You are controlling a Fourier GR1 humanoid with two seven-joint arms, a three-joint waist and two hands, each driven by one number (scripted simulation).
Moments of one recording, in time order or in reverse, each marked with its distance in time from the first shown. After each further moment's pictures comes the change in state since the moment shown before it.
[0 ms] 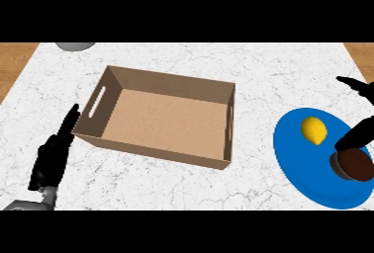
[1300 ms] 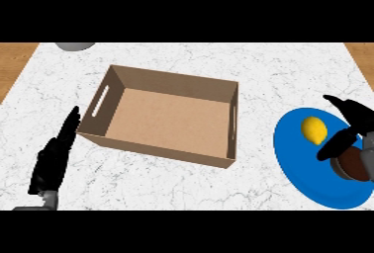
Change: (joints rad) left arm 0.040 -0.119 0.115 -0.046 -0.133 -0.112 0.015; right arm 0.066 0.229 -0.115 -0.002 0.296 0.080 0.103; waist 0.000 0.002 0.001
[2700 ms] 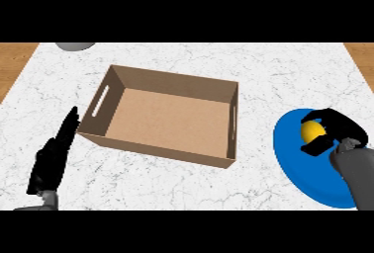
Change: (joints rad) left arm 0.002 -0.087 0.103 -0.005 -0.091 -0.099 -0.002; right arm -0.007 0.141 -0.064 0.178 0.226 -0.065 -0.173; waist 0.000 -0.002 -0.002
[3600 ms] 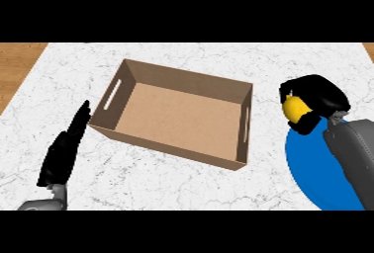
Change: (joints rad) left arm -0.043 -0.028 -0.034 -0.018 -0.026 -0.024 0.024; right arm -0.198 -0.075 0.211 0.015 0.175 -0.153 -0.558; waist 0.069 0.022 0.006
